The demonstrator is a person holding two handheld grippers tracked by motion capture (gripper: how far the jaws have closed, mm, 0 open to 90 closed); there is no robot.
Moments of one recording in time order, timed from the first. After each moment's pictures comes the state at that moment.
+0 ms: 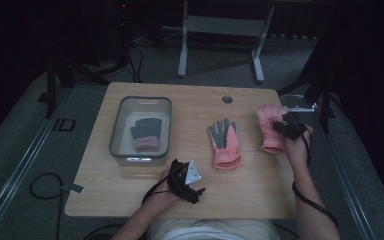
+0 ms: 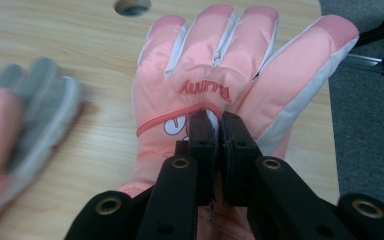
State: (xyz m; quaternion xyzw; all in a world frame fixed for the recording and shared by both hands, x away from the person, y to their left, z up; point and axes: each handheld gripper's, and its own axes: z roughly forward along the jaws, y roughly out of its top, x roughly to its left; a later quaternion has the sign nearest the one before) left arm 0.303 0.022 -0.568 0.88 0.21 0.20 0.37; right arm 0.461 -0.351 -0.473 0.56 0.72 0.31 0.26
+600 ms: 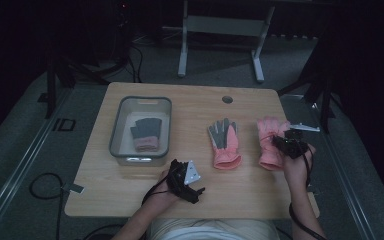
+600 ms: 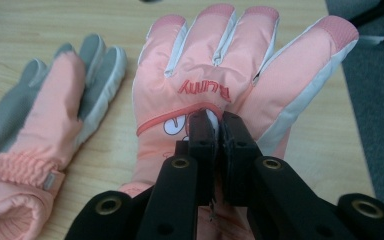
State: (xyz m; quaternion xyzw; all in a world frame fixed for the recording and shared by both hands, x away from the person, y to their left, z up) left arm 0.303 0.024 -0.567 0.87 0.22 0.21 0.38; right arm 0.396 -0.338 -0.480 0.59 0.69 0.33 0.25
